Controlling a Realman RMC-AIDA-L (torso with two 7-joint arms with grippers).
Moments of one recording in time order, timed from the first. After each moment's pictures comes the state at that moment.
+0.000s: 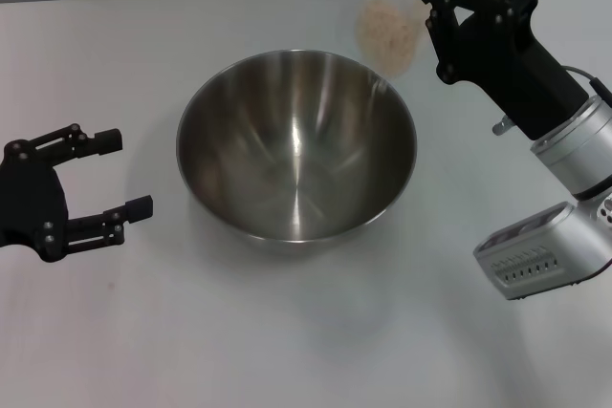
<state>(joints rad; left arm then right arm) -0.27 -2.02 0.81 0.82 1.74 1.73 -1.10 0.57 2.08 0.24 0.11 -2.07 -1.58 -1.12</state>
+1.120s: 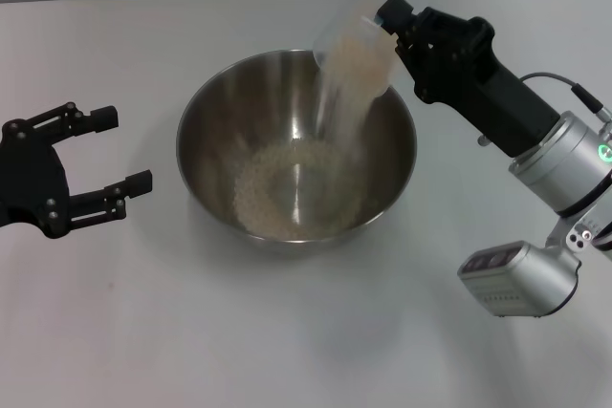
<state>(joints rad) -0.29 -2.03 0.78 0.82 1.73 1.69 -1.09 0.58 2.08 0.16 0.12 -2.09 -1.58 -1.40</state>
